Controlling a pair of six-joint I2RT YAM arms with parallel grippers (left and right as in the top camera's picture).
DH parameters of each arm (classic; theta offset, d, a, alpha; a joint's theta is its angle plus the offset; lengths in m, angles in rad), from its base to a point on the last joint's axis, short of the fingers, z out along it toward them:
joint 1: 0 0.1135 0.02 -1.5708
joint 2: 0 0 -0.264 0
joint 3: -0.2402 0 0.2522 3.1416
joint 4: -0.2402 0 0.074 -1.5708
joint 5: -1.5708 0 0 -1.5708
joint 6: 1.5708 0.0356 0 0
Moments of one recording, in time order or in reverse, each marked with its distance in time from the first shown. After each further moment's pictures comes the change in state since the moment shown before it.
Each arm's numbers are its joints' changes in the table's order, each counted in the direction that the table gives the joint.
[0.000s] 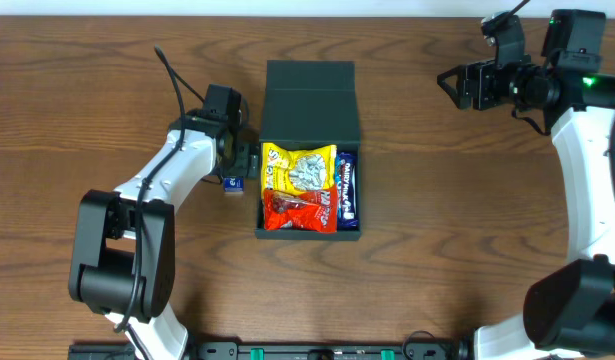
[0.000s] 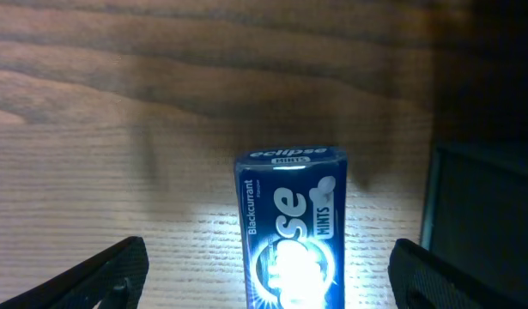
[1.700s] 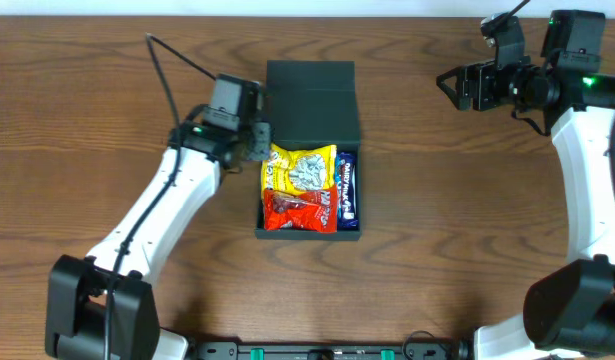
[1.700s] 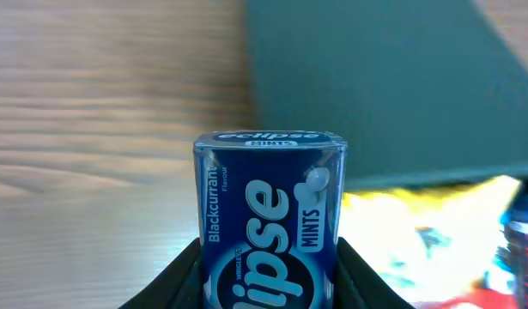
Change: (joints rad) left arm -0.147 -0.238 -0.031 0.045 -0.068 -0.117; right arm 0.000 0.000 0.000 -0.007 0.000 0.000
